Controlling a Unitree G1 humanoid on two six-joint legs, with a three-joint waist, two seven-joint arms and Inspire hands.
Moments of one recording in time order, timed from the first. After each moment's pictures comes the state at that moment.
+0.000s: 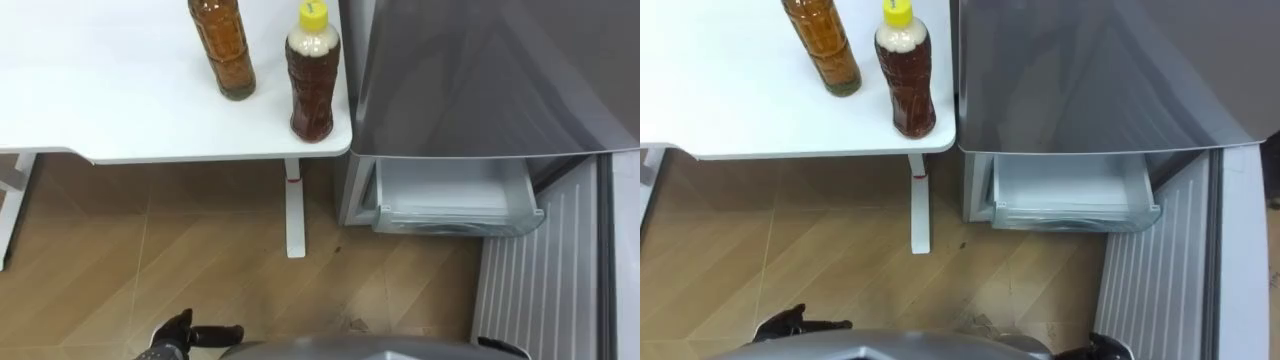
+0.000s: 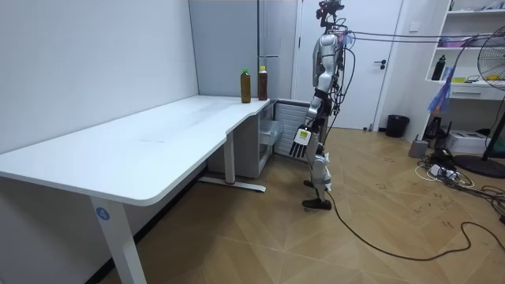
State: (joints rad) left arm 0.15 0.21 -0.01 1.08 -0.06 0.08 0.00; right arm 0.12 -0.24 0.08 1.20 0.09 0.08 0.00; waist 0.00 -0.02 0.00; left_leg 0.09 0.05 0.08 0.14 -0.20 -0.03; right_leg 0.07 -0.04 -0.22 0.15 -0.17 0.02
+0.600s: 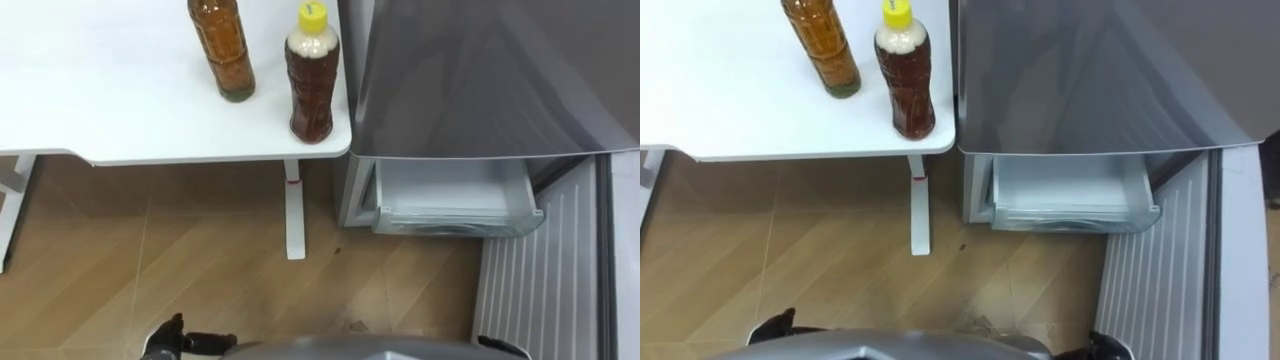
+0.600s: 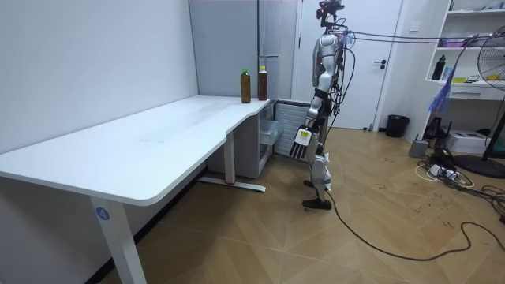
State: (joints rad) left arm 0.16 0.21 0.02 1.09 -0.03 0.07 0.09; right arm 0.13 -0.24 0.06 1.20 0.05 0.07 0.00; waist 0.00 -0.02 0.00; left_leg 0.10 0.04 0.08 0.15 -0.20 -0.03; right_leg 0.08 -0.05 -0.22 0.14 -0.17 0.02
